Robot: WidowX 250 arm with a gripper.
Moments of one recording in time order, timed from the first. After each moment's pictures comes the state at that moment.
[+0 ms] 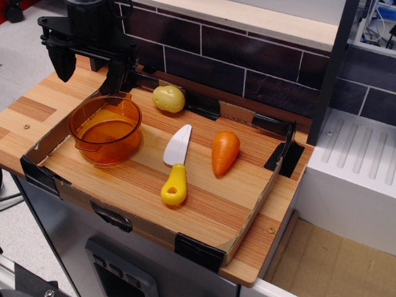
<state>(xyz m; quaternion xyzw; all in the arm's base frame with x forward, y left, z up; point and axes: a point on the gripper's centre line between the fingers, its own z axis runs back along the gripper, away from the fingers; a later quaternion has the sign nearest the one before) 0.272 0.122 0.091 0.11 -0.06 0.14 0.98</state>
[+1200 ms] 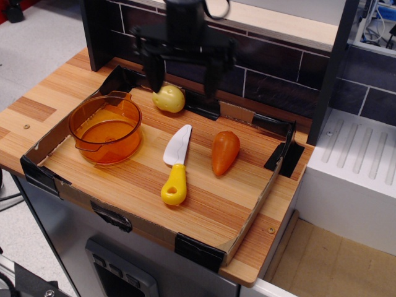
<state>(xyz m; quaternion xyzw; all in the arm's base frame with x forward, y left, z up) 0.306 0.014 0.084 0.03 -0.05 0.15 0.99</state>
